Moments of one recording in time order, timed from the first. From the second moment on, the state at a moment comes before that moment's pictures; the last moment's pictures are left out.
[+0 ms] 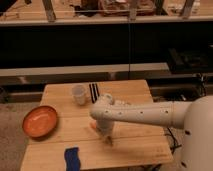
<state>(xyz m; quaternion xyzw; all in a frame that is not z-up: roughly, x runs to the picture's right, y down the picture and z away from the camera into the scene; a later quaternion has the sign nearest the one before) -0.005 0.257 0.795 -0.16 -0.35 -0.86 0.33</state>
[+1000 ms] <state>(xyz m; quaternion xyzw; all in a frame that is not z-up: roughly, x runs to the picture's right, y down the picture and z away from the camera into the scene) -0.041 0.255 0.789 -0.15 -0.36 -0.87 0.30</state>
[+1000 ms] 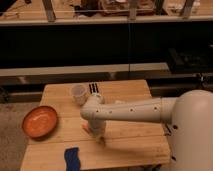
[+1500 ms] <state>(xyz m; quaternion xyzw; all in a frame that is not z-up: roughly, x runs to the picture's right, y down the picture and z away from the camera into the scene) -0.050 0.257 0.797 -0.15 -0.36 -0.87 0.29</state>
